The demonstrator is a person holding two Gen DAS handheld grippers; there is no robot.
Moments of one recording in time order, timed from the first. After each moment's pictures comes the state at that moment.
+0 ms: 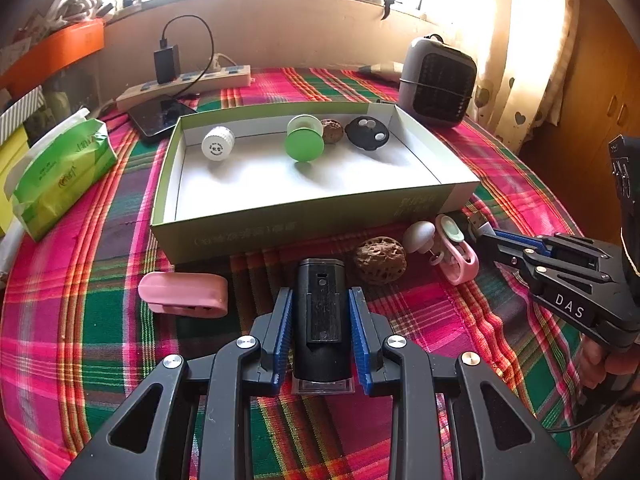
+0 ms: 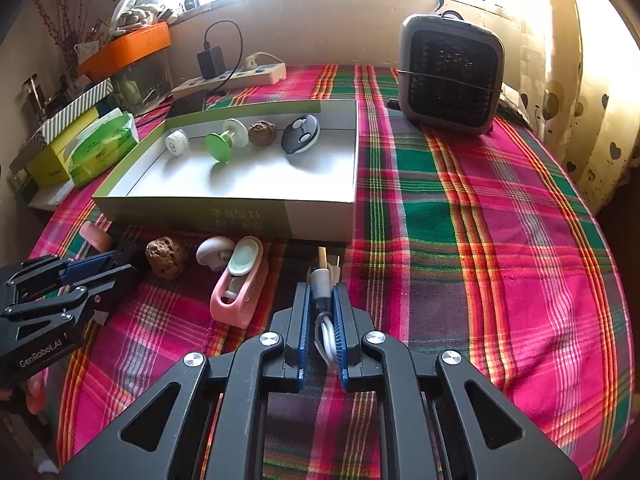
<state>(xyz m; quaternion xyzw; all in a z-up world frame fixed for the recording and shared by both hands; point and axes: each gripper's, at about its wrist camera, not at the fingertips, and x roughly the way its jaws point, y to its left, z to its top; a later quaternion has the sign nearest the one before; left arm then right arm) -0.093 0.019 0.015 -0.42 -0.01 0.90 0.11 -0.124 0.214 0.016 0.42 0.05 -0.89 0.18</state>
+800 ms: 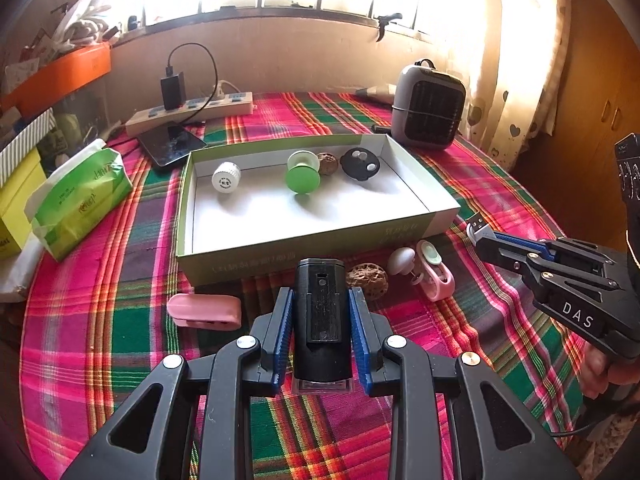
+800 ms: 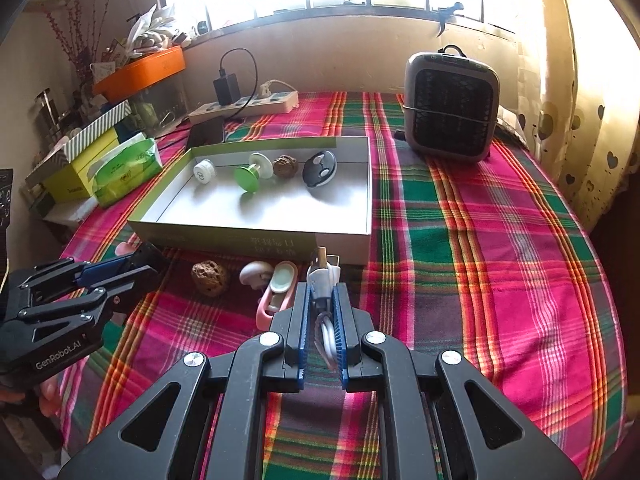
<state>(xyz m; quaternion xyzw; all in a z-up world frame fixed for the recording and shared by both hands) -0.081 0.018 0.044 -0.40 -0.01 0.91 0.11 -0.106 0.209 0.048 0.39 0.03 -0.90 0.19</state>
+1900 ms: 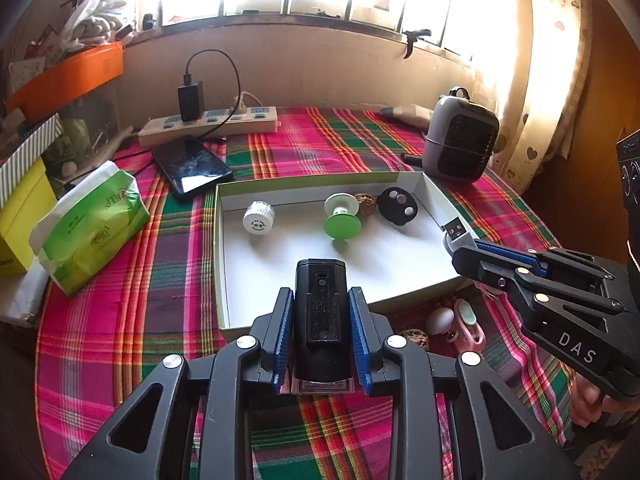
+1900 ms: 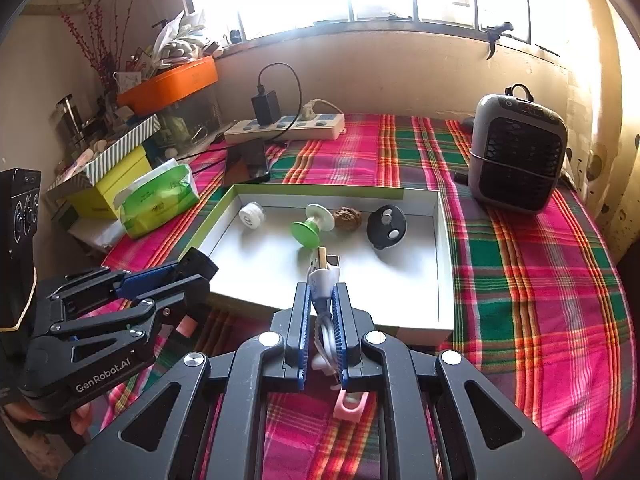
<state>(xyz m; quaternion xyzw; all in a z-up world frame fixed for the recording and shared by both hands) -0.125 -0.009 0.061 -0.39 -0.03 0.91 0.09 -0.142 0.157 0.070 0.38 0.03 -0.89 0.25</state>
